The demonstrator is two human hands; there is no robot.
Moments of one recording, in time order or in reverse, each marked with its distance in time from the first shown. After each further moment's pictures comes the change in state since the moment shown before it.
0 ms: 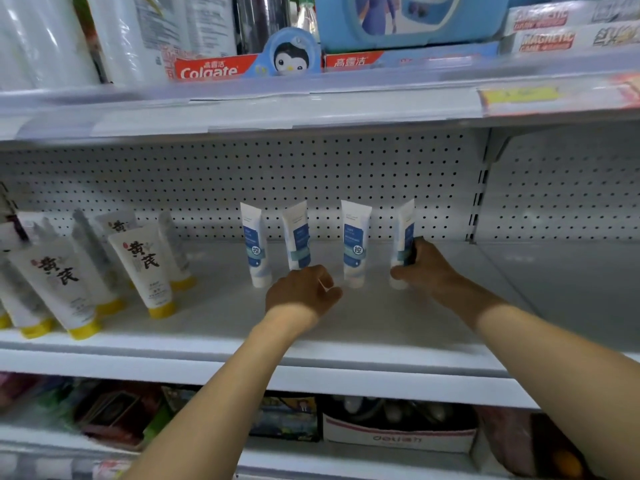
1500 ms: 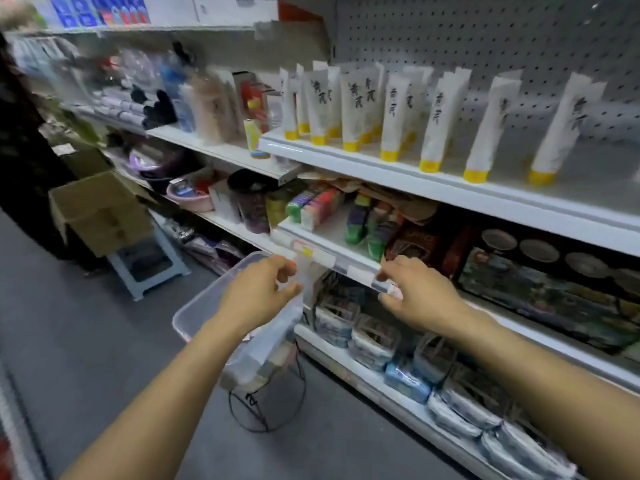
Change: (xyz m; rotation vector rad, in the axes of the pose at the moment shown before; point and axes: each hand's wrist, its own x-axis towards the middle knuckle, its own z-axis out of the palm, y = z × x) left_hand -0.402 -0.451 -0.178 0.032 0.072 -0.477; right_hand -0.343 -0.223 0.422 -0.649 -0.547 -0.745
